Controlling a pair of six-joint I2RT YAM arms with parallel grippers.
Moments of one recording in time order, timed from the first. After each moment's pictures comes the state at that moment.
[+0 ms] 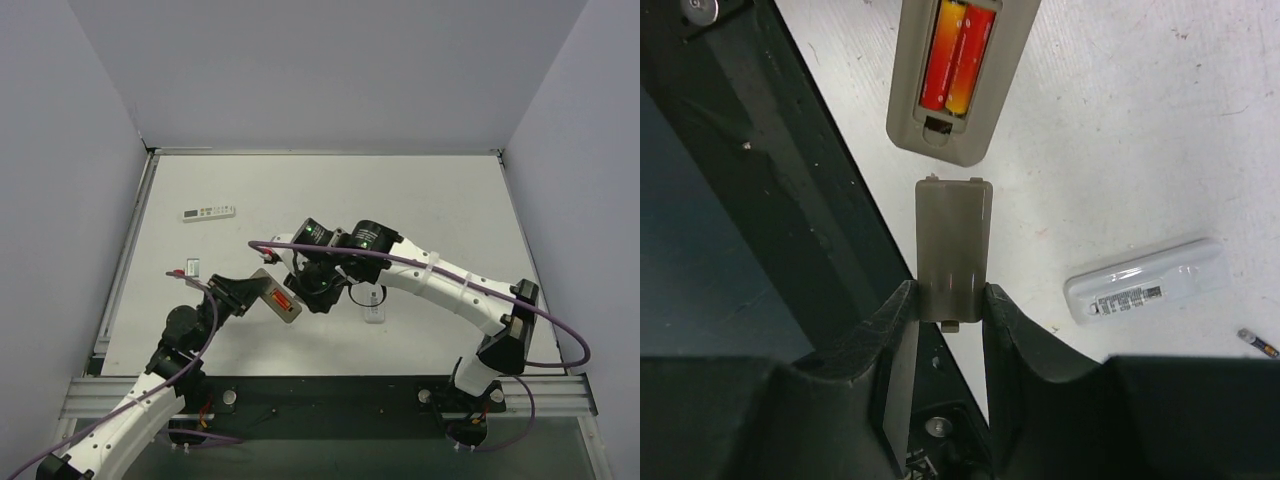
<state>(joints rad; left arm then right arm) -0.49 0.36 0.04 0.36 0.08 -1.23 1.09 1.59 1.58 -1.07 -0.11 -0.06</state>
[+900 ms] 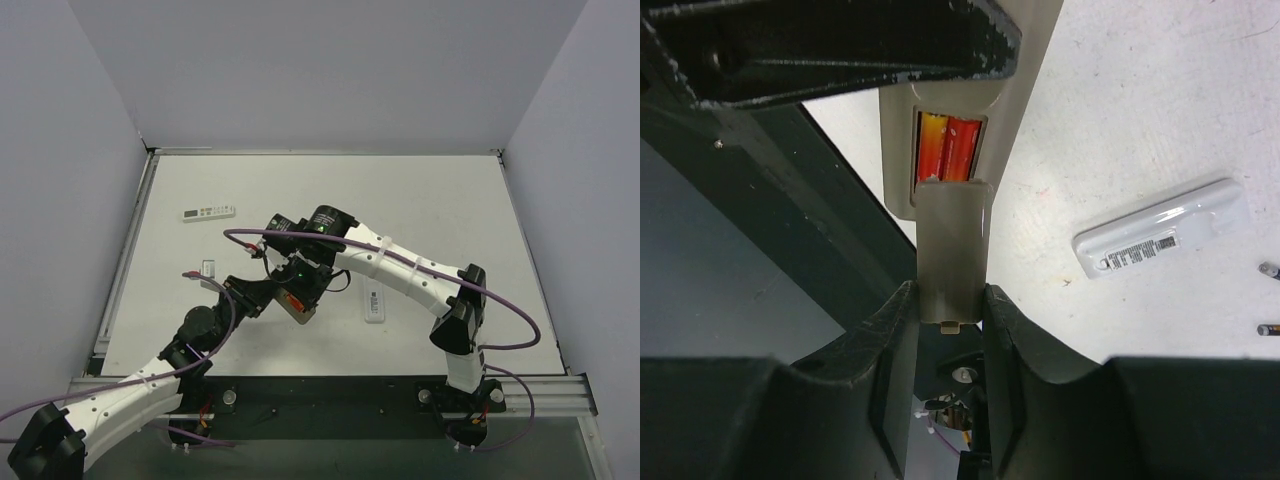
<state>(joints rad) -0.73 0.59 0.04 0.59 -0.16 -1.23 1.10 1.89 1.96 -1.38 -0.05 0.06</state>
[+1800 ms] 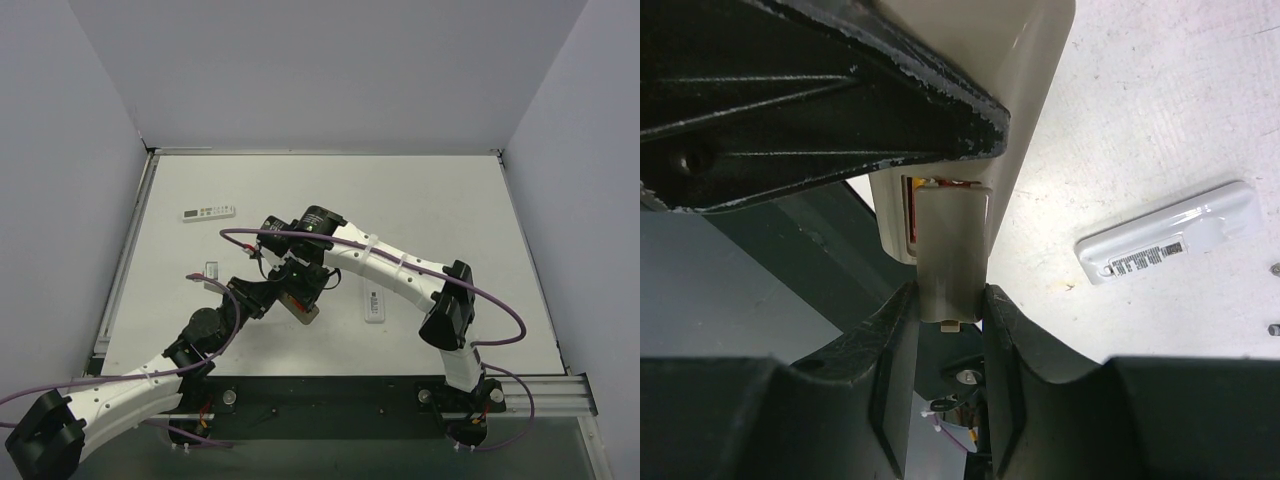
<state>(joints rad) -0.81 0.66 0.04 0.66 -0.25 -1.23 1.09 1.97 1.98 -1.39 -0.04 0.08</state>
